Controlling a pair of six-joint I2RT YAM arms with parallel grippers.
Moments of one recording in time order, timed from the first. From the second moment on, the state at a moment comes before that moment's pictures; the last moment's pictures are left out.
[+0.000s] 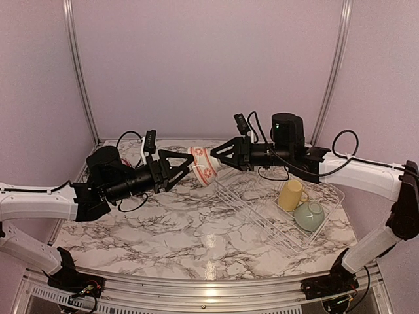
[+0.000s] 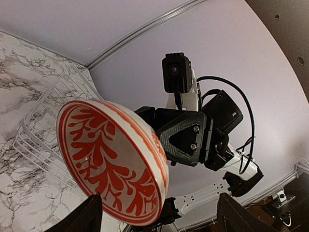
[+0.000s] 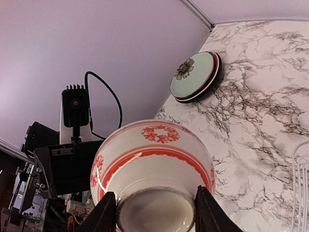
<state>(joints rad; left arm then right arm) -0.93 1.26 0.73 0.58 0.19 -1.05 0.71 1.46 1.11 0.10 -0.61 0.76</state>
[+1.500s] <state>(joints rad) -0.93 1.12 0.56 0.67 0.16 -1.14 0.81 1.62 1.13 0.35 -0.70 0.90</state>
